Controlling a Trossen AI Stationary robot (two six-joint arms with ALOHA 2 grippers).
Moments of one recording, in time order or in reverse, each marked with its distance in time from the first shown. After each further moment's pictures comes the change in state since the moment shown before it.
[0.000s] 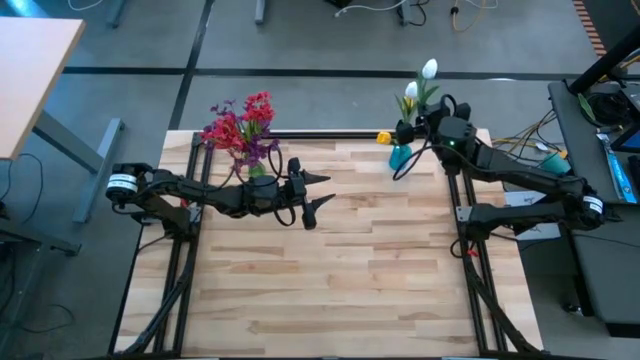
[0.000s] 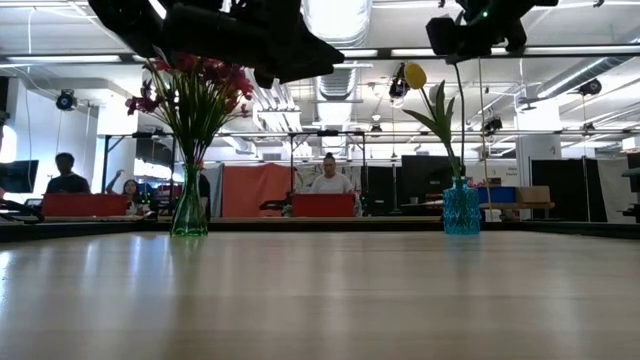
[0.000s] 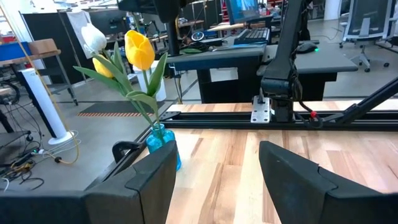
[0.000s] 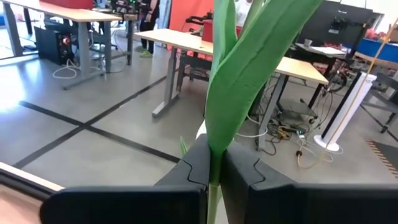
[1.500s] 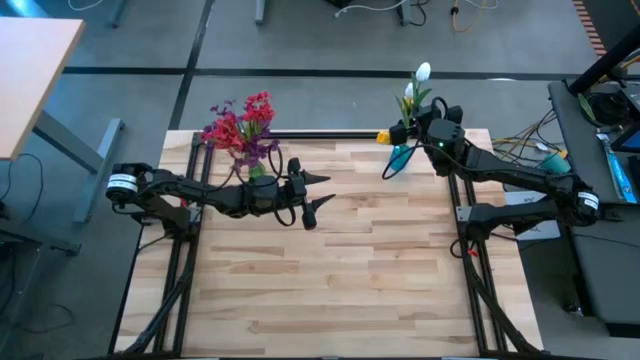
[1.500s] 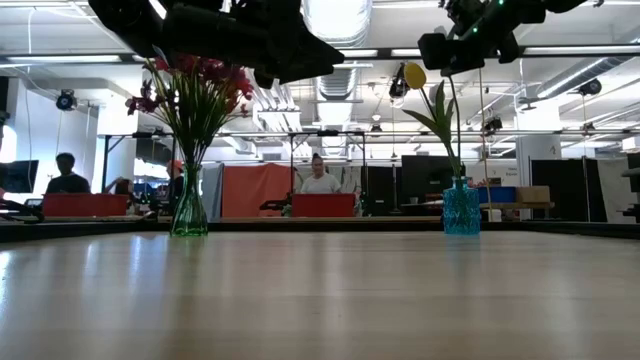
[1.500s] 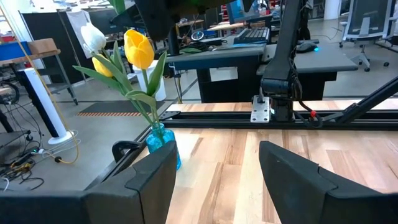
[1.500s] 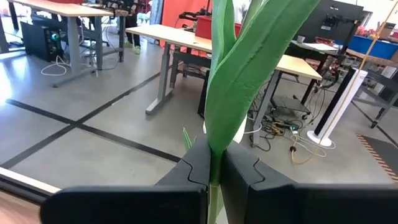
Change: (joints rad) left arm 0.000 0.000 0.000 -0.002 0.000 0.000; right arm -0.008 0.064 -0.047 0.100 0.026 0.007
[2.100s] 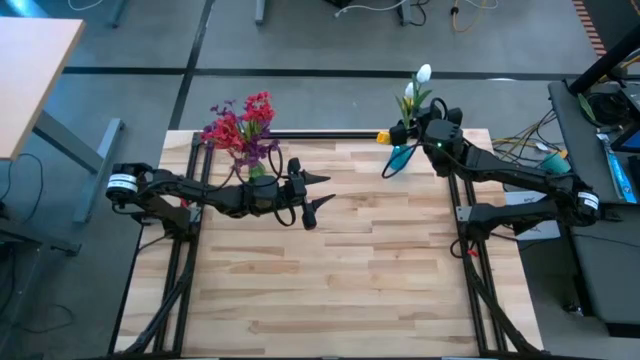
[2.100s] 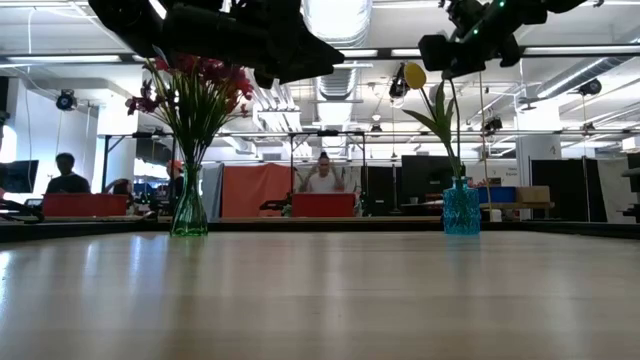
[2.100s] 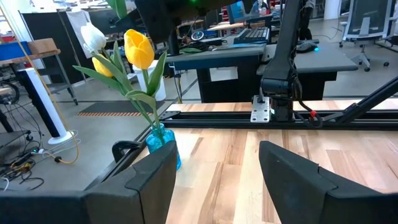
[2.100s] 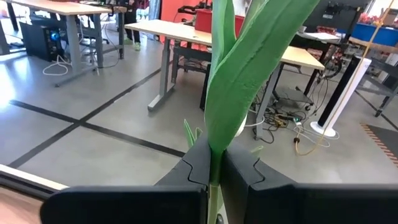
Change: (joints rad) left arm 0.000 0.000 0.000 0.000 0.000 0.000; right arm 0.000 0.001 0.000 -0.039 0.000 0.064
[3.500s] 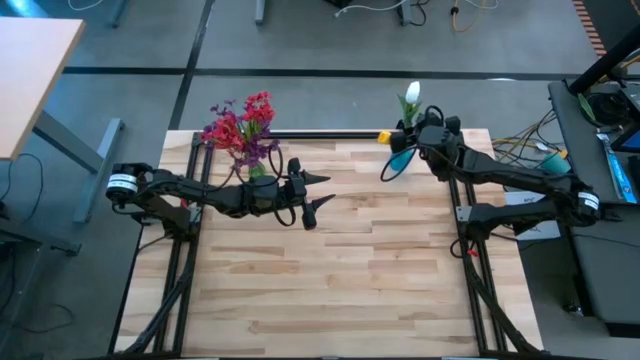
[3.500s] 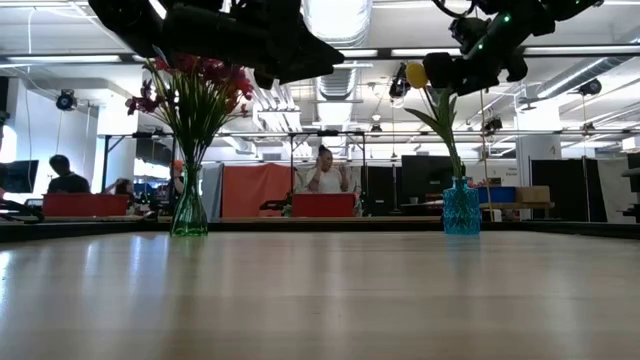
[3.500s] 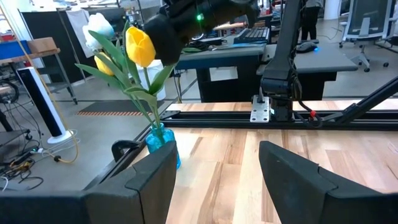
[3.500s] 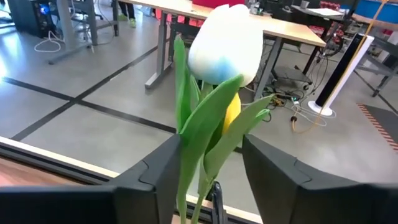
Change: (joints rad) left arm 0.000 0.000 0.000 -0.001 0.000 -0.005; right arm 0.000 -0.003 -0.054 -0.099 0.001 0.112
